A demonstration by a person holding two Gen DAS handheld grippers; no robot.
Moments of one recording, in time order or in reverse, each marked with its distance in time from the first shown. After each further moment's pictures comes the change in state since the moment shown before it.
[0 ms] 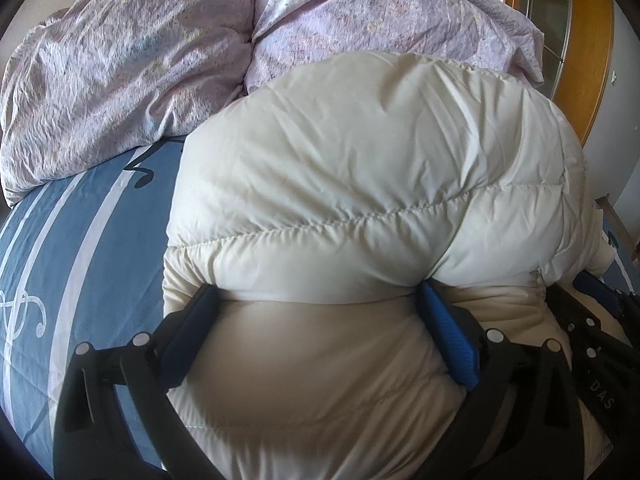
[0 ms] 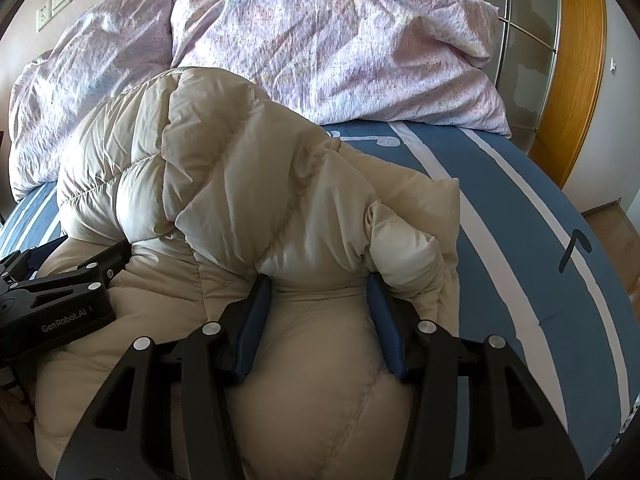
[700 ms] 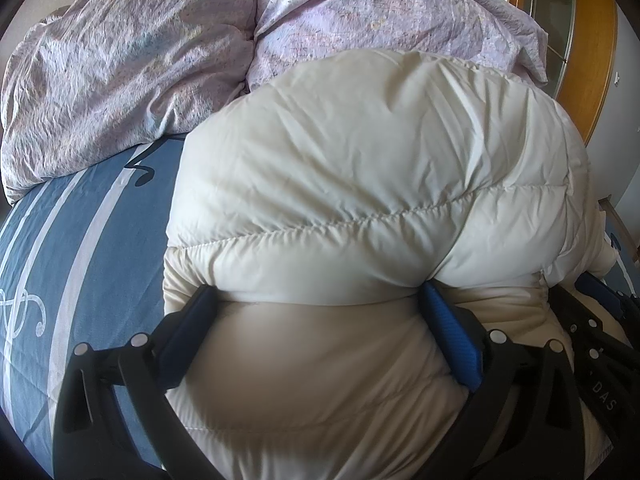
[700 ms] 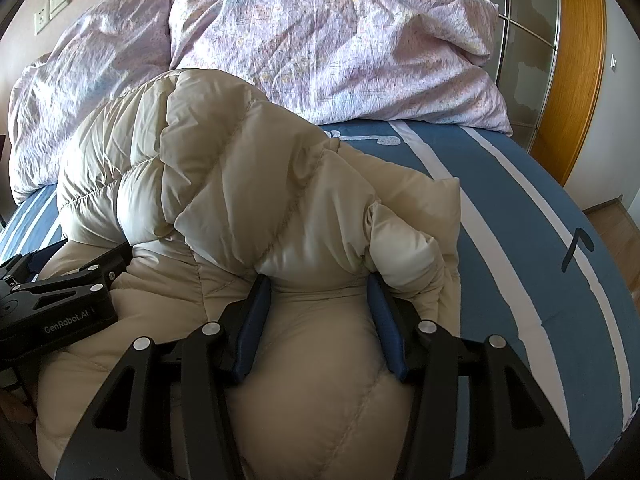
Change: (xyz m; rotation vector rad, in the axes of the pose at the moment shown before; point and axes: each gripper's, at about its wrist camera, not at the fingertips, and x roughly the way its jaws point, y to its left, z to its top) left arm 0.003 0.002 0.000 -0.002 0.003 0.000; right arm 0.001 0.001 0.000 0.005 0.002 -0.003
